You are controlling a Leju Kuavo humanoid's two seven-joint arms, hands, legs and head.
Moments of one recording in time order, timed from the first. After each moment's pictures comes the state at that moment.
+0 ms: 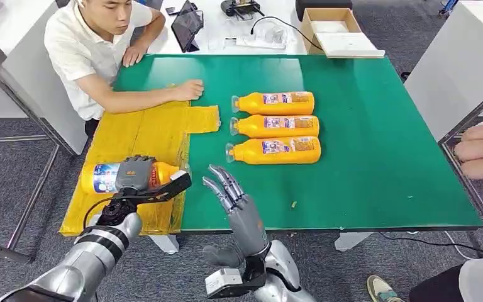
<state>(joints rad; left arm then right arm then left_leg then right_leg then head) -0.60 -0.06 -0.27 -0.59 -1.26 0.41 0.20 -0.13 0.11 0.61 -1.32 0.52 -0.41 -0.55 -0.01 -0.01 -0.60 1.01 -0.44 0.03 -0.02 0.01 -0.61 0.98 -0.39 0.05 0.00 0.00</state>
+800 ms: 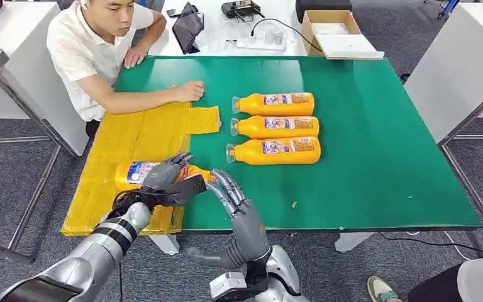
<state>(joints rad) -0.64 -0.12 -0.26 -0.55 -0.88 0.07 -0.18 -0.10 0.12 0.59 -1.30 0.48 -0.40 -0.60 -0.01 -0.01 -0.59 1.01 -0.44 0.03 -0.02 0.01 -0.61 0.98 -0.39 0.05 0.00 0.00</state>
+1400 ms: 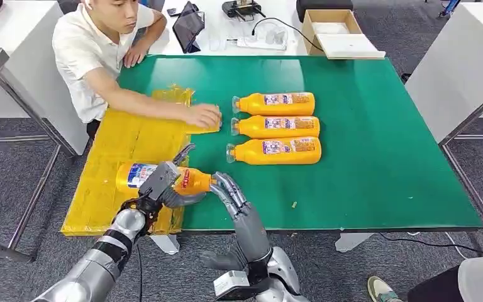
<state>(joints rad) -0.49 -0.11 -0.25 -0.79 -0.28 -0.03 -0.37 -0.11 0.12 0.59 -1.24 0.43 -0.41 -0.65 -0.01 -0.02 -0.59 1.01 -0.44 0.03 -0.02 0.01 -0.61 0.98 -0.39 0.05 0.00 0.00</state>
